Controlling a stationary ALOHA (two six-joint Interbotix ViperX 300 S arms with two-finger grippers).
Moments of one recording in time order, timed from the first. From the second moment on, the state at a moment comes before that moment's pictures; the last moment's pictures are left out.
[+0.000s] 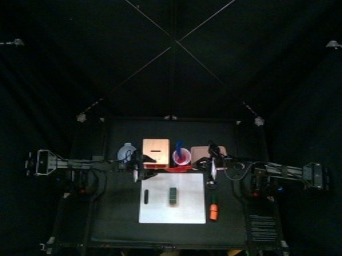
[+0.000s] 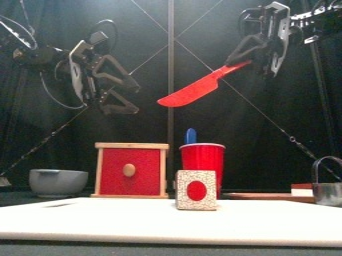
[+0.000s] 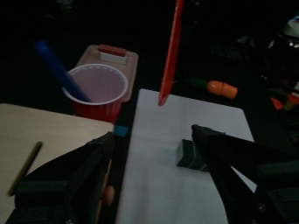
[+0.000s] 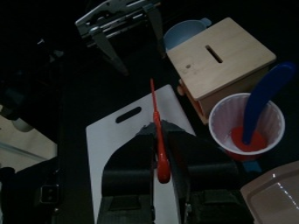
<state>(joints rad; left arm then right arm) 0.16 -0.31 0.99 0.28 -0.41 -0.39 -0.22 -0.64 0.85 0.64 0.18 -0.27</state>
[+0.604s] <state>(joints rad) 0.13 -0.09 0.87 0.34 -0.55 -0.39 -0.13 -0.55 0.85 0.64 0.05 -0.27</state>
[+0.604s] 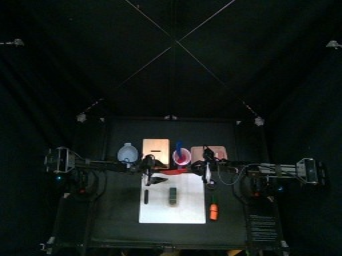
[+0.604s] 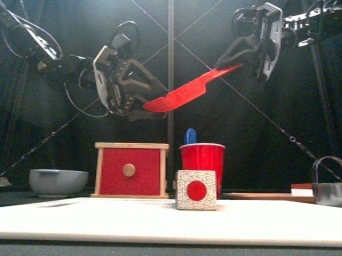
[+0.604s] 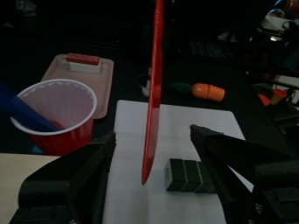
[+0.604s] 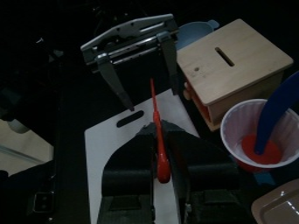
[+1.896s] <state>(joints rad) 0.09 -0.11 0.87 0.36 -0.48 -0.39 -0.04 -0.47 0.89 0.64 0.12 -0.27</state>
